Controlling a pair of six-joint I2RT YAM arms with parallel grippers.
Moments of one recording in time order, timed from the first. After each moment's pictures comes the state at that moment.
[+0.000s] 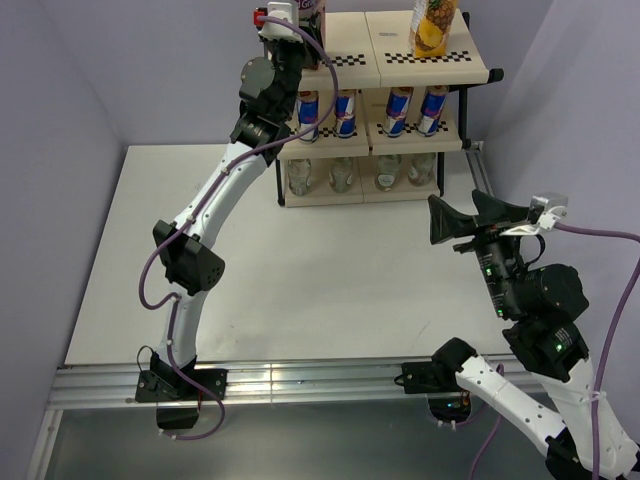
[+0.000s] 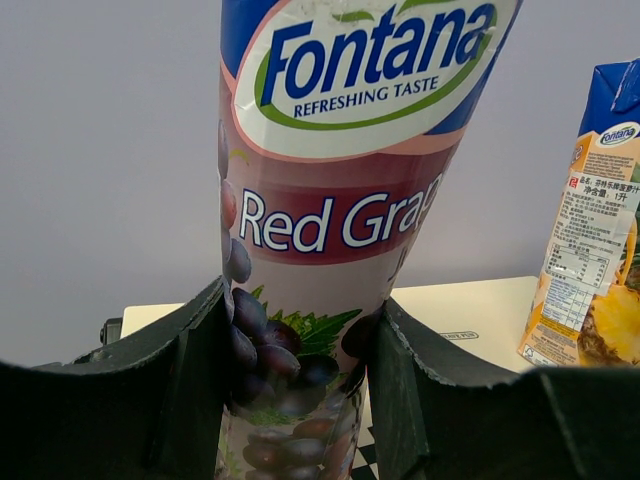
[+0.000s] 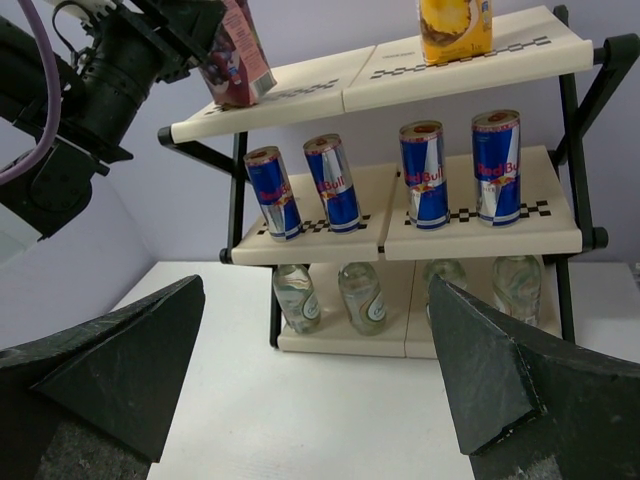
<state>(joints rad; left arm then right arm) -0.58 2.18 2.45 0.31 -0.29 0.04 0.61 0.48 1.02 -0.25 0.37 0.16</state>
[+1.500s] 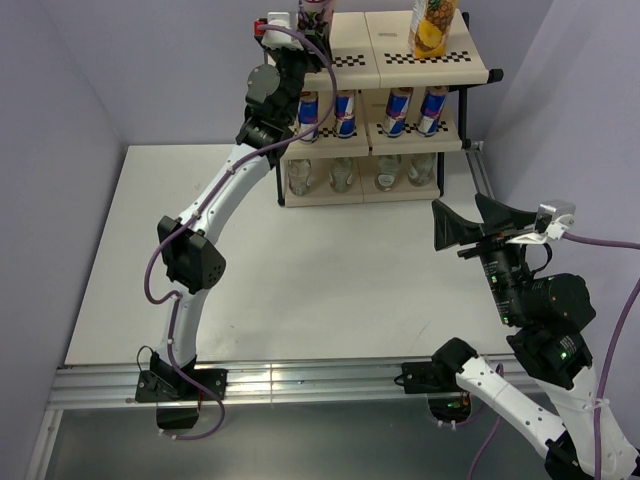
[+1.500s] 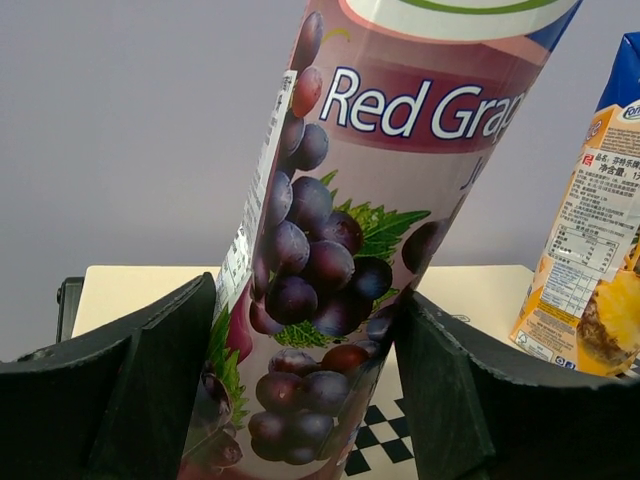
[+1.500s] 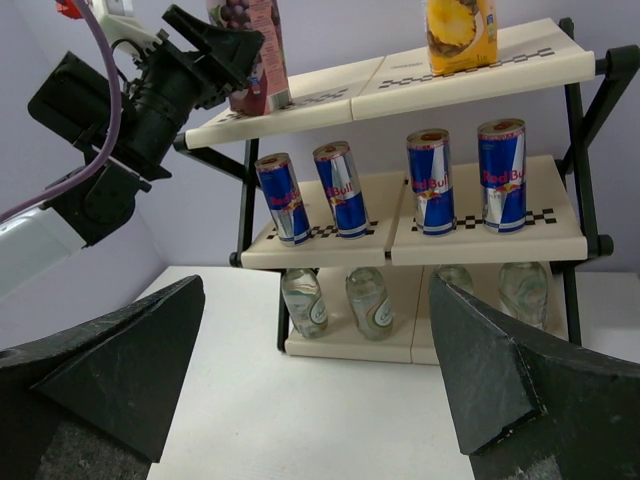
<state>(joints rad) -0.57 2.20 2.38 0.36 -0.28 -0.07 0.61 0.44 1.00 -0.25 0.35 0.16</state>
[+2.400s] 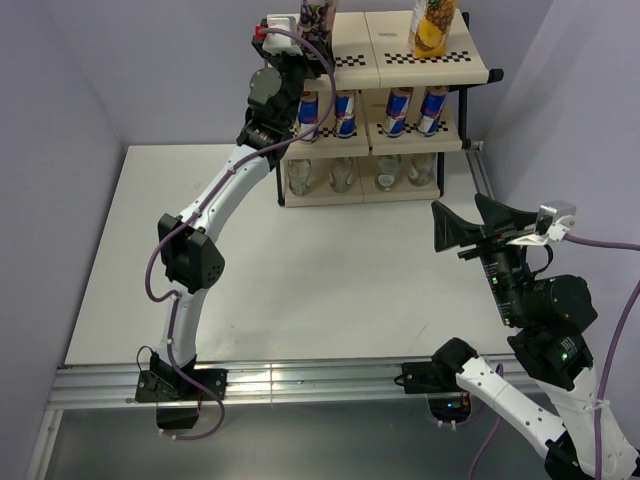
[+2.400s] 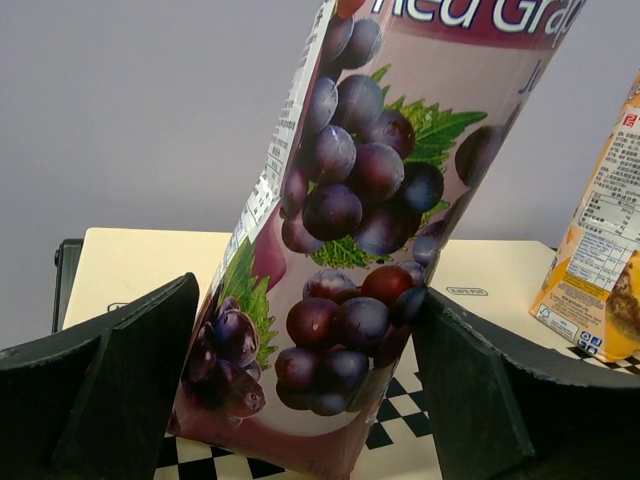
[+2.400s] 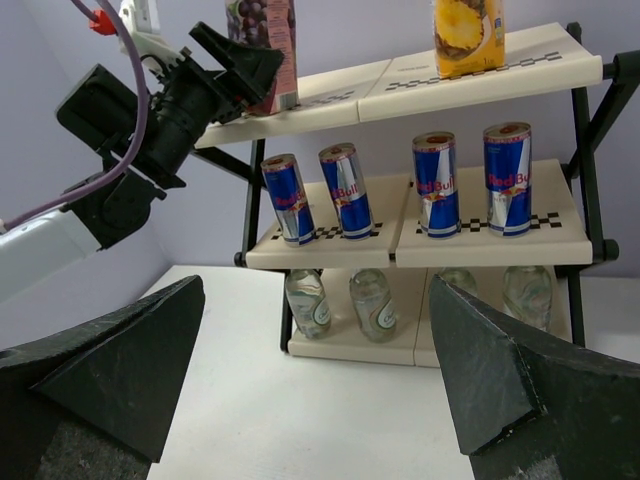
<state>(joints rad) -0.56 2.20 2.32 0.37 -0.29 -0.10 0.61 0.43 1.00 -0.25 0.34 0.15</state>
